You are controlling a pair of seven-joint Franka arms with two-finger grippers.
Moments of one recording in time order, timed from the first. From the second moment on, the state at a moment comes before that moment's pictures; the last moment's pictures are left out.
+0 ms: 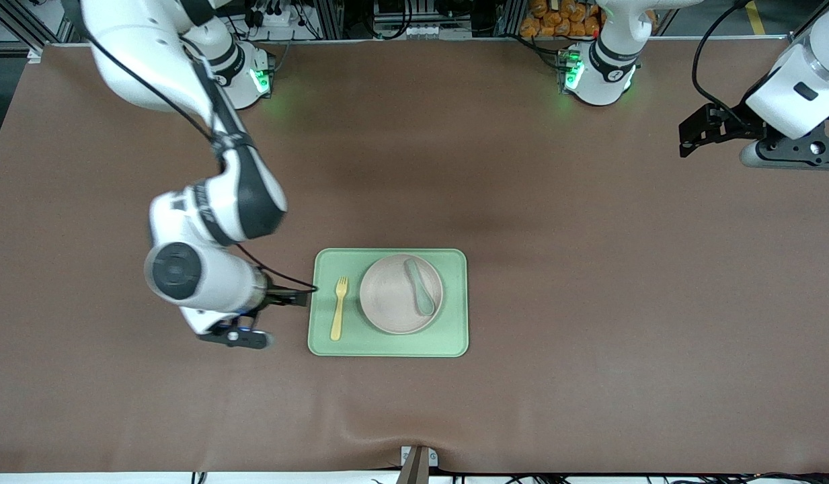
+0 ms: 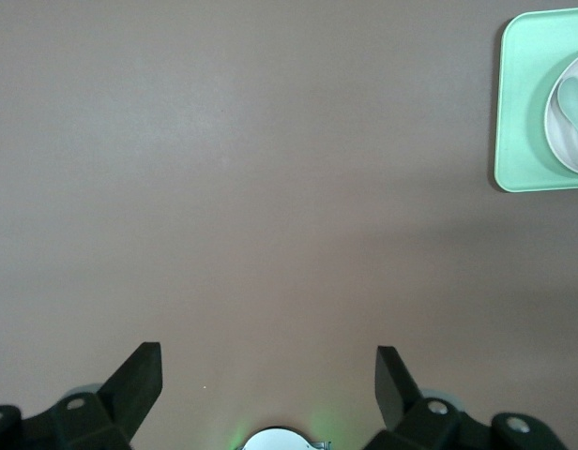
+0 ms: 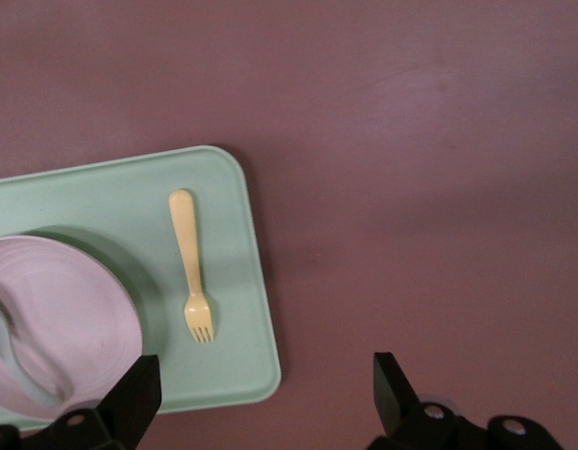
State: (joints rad) left arm 0.03 -0.02 -0.20 -1.52 0.01 1.44 -0.08; right arm 0.30 0.66 -0.01 -1.18 0.10 1.74 0.44
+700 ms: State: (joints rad) left arm 0.03 -0.02 -0.20 -1.52 0.01 1.44 -0.06; right arm 0.03 0.41 0.15 -1.18 0.10 1.46 0.38
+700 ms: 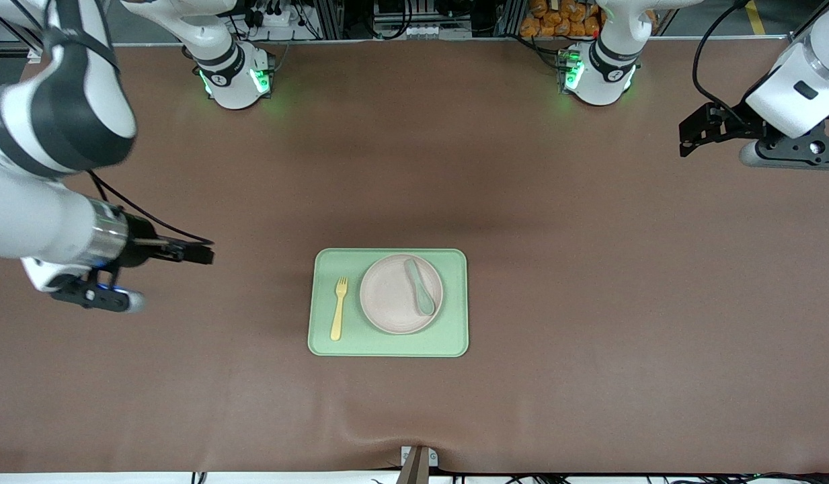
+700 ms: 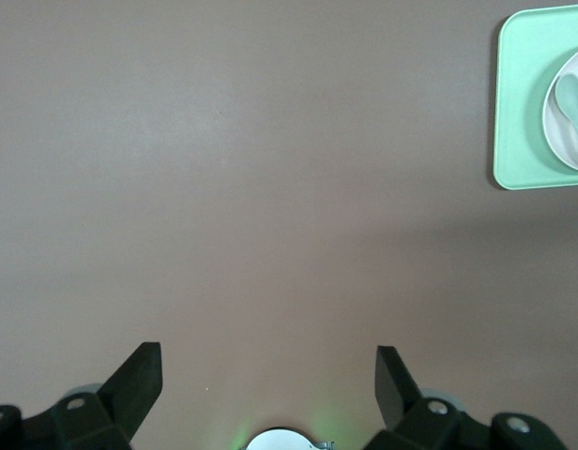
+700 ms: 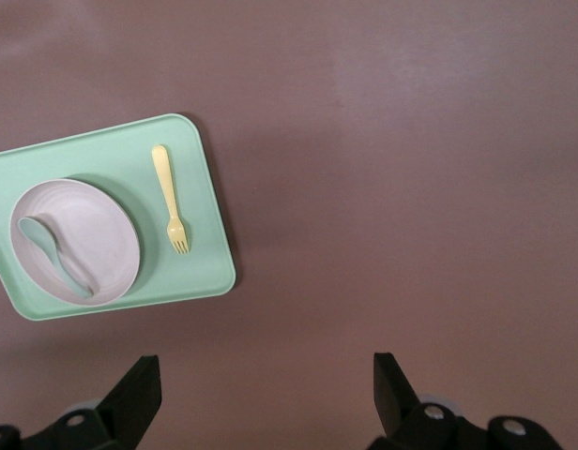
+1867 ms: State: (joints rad) left arm 0.05 -0.02 -0.20 -1.52 0.01 1.45 -0.04; right arm -0.01 -0.07 0.13 -1.59 0.04 1.57 0.26
